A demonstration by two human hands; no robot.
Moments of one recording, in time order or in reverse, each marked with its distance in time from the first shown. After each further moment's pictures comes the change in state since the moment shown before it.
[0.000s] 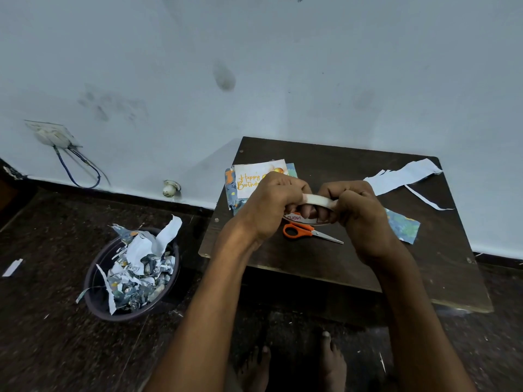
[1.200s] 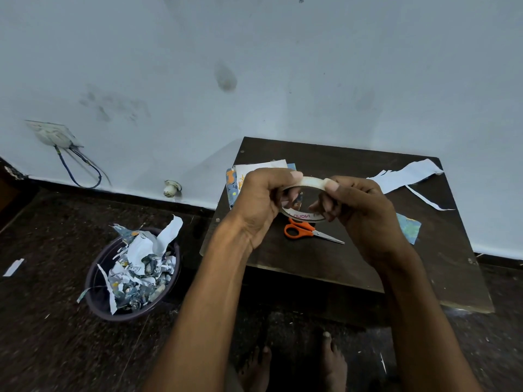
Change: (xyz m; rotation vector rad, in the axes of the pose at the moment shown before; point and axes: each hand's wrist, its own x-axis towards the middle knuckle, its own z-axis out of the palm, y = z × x) left_hand -0.001 0.008 0.002 -0.503 0.277 -0.119; right_hand -0.003 -0.001 -0.002 0.272 -0.010 0.039
